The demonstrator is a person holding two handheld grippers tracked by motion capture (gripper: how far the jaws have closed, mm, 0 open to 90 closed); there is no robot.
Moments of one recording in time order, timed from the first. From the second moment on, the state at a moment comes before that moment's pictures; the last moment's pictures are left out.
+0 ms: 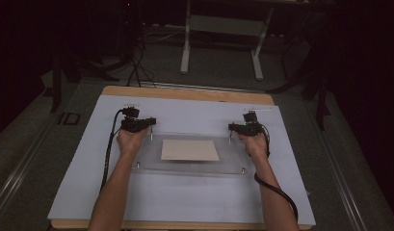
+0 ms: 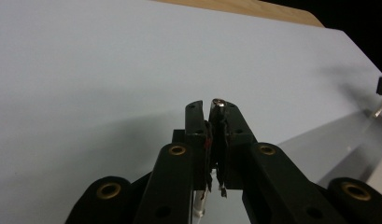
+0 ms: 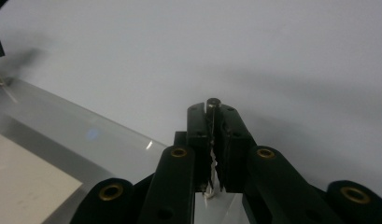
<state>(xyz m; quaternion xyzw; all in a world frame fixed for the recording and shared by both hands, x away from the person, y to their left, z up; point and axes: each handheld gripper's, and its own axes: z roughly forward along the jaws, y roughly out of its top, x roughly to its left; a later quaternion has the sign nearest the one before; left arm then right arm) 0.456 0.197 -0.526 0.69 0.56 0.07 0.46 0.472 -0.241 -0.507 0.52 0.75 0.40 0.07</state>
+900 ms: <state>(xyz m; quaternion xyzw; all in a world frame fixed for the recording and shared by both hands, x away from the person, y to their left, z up) 0.462 0.195 -0.525 0.67 0.58 0.05 0.45 0.421 -0.248 -0.455 0.45 0.77 0.44 0.11</state>
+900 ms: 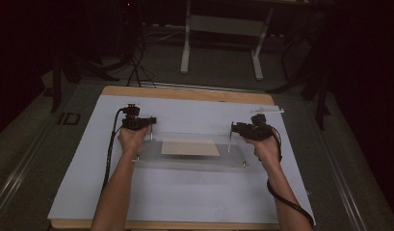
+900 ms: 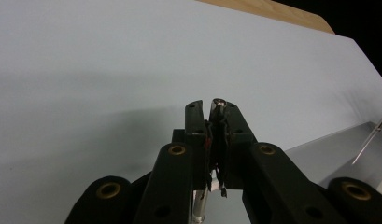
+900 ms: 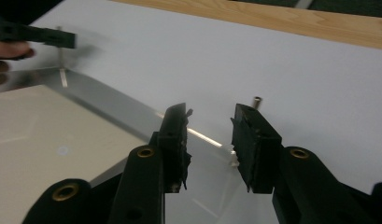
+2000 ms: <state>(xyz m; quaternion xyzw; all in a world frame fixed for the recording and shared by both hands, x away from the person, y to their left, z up) 0.465 0.196 -0.525 0.67 0.59 0.04 0.45 0.347 -0.193 -0.385 0.33 0.81 0.47 0.10</state>
